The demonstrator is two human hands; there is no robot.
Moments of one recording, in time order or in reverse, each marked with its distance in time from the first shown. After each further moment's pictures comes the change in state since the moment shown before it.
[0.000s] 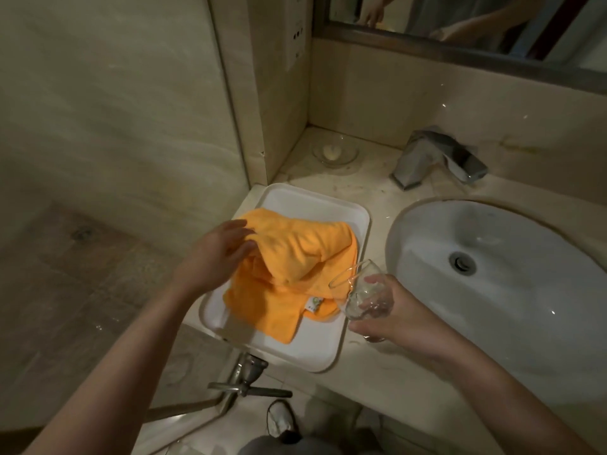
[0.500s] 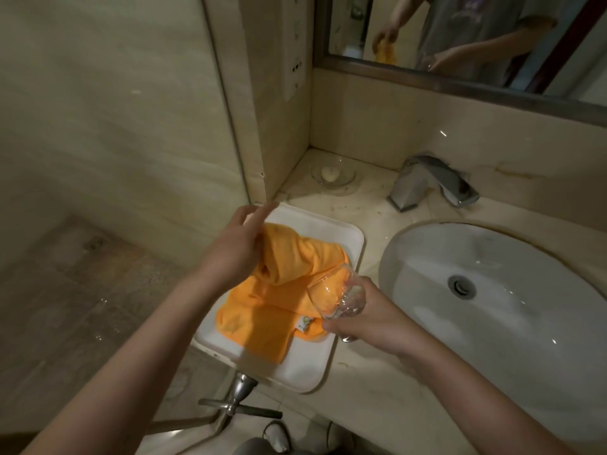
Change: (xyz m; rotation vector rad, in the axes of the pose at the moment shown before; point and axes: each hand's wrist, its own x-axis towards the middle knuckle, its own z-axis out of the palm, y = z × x) left_hand 0.025 0.059 0.000 0.127 0.074 -0.046; right_hand 0.027 -0.016 -0.001 -0.048 -0.041 -0.057
